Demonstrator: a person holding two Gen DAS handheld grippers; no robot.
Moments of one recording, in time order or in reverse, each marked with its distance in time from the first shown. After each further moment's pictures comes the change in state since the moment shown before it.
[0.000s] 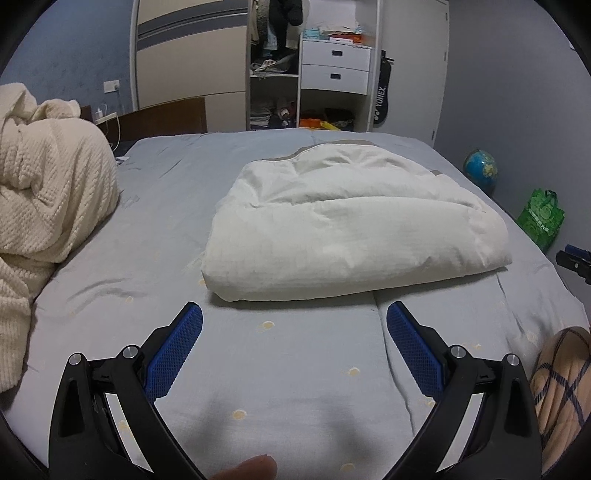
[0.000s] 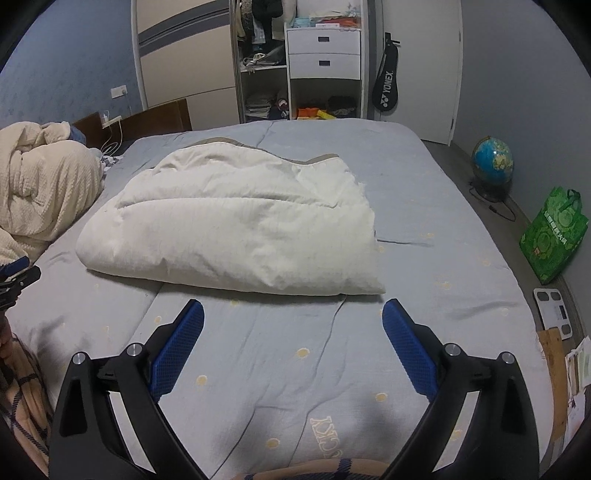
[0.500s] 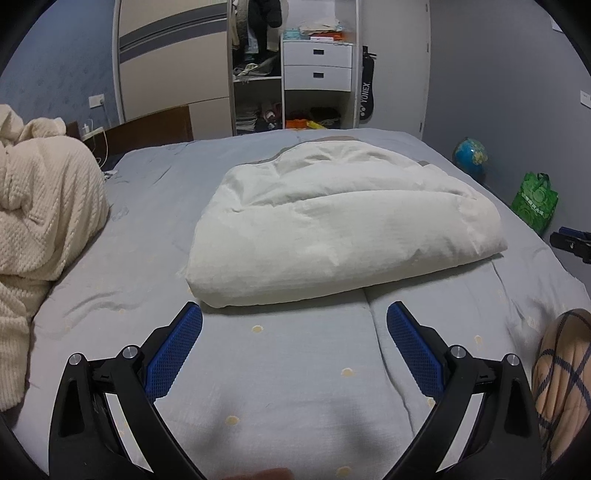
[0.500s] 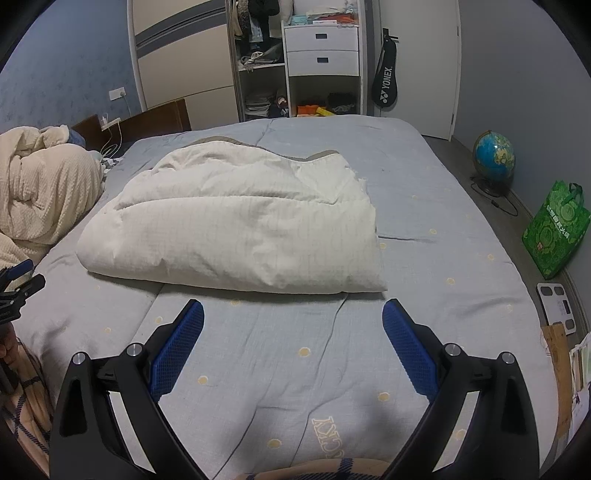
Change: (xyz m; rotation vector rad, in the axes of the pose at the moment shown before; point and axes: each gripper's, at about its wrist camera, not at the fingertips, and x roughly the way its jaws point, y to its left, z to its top) left arm 0.002 -0.016 -0.002 0.079 -0.010 -0.019; right arm 0.005 -0.002 -0.001 0.016 0.006 0.009
